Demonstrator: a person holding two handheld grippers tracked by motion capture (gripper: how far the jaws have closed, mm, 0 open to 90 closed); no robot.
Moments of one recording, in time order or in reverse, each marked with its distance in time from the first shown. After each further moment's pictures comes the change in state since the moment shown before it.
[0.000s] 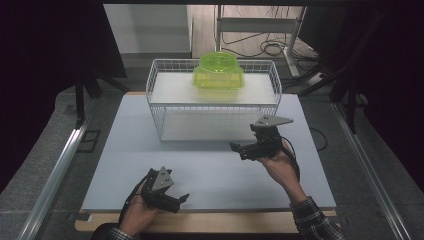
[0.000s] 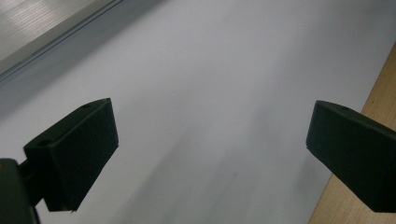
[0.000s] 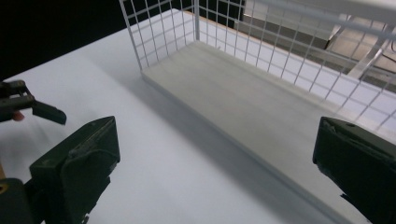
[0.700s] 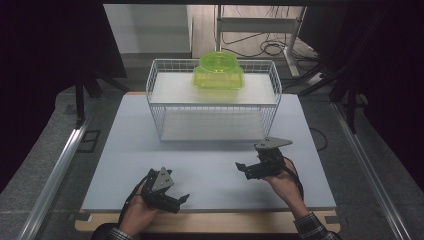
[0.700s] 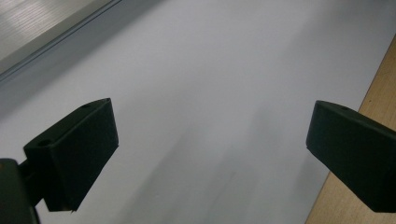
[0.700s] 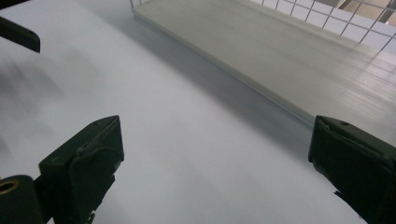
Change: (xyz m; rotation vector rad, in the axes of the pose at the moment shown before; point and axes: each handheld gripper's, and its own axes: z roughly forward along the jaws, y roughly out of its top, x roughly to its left) left arm -0.001 0.000 -0.001 0.001 -0.006 0.004; right arm -0.001 -0.065 0.007 0.090 -0.009 -0.022
